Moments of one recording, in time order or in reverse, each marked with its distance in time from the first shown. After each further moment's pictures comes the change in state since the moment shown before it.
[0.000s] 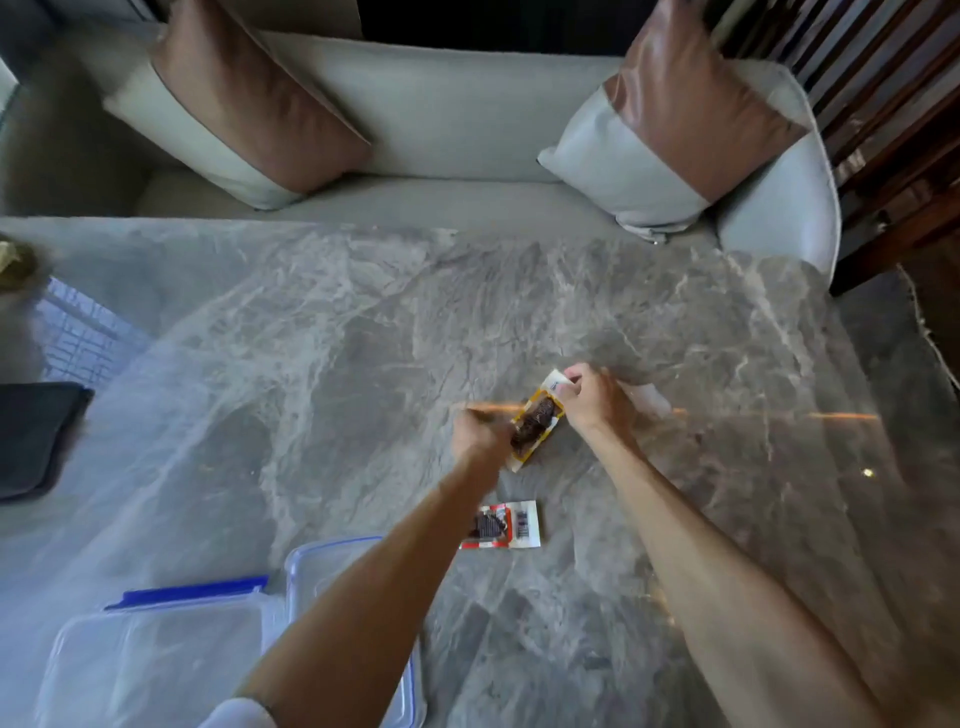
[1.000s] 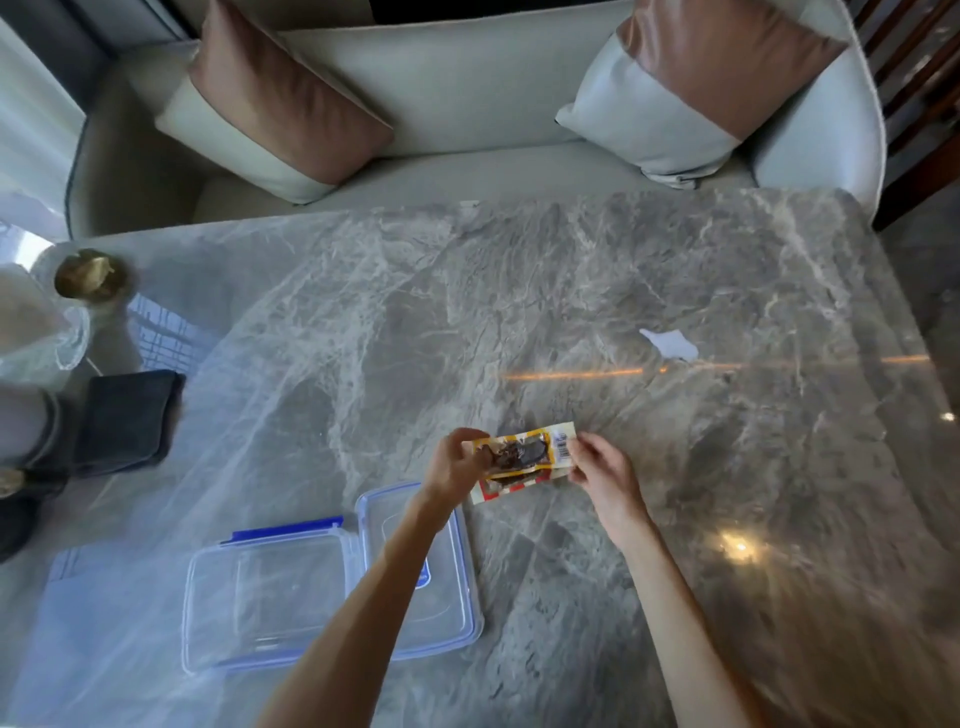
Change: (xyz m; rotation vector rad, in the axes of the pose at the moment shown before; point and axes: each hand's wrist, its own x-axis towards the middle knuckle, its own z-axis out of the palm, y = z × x) left_hand -0.062 -0.052 -0.106 0.279 -0.161 0.158; right_hand -0.172 0.025 0.014 1.149 -0.314 0.325
